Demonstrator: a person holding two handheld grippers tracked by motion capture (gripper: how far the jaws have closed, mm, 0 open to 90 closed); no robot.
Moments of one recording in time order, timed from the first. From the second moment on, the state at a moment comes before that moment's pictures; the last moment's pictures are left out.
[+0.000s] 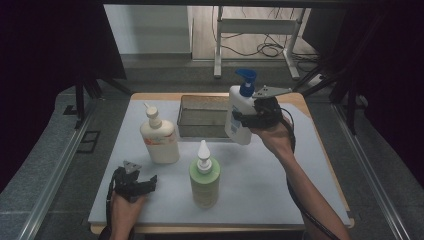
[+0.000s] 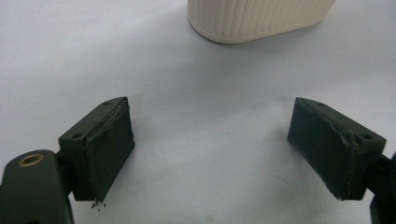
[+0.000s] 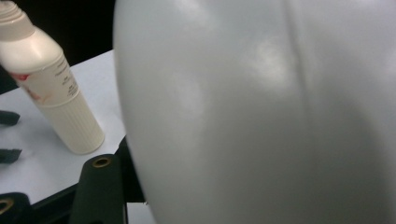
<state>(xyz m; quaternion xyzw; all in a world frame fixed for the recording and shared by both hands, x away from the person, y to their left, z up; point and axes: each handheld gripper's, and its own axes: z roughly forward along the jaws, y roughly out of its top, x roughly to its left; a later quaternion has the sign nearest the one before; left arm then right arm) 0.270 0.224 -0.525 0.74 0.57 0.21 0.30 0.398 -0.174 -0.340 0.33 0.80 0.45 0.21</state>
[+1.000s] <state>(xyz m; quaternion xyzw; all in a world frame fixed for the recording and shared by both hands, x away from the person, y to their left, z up) 0.270 0.224 -0.525 0.73 0.57 0.21 0.30 0.445 -0.129 -0.336 0.34 0.80 0.45 0.22</state>
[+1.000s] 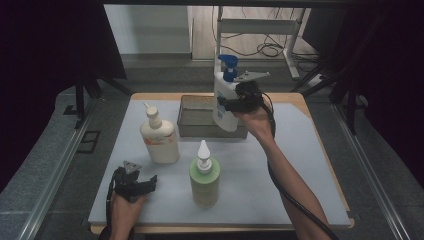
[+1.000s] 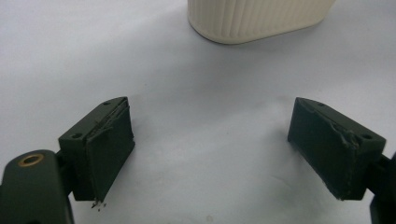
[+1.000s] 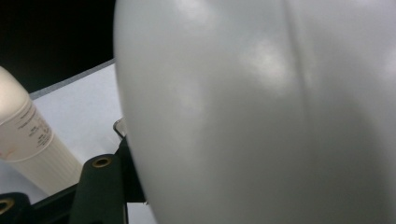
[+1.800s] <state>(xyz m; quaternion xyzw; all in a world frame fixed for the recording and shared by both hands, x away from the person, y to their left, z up) 0.270 0.224 -0.525 0.74 0.57 0.21 0.30 0.480 -0.079 -0.344 0.33 0.80 0.45 0.22</state>
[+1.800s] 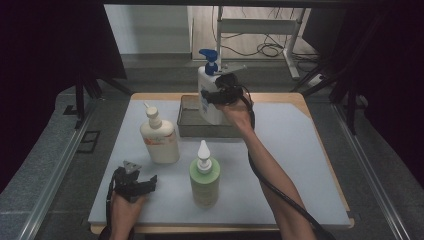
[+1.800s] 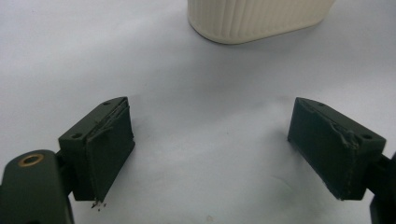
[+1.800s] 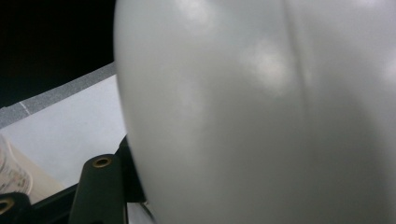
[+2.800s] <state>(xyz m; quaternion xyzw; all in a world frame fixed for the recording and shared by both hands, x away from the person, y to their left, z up) 0.270 0.224 -0.525 0.74 0.57 0.21 0.30 0.500 -0.040 -0.381 0.33 0.81 0.44 0.20</state>
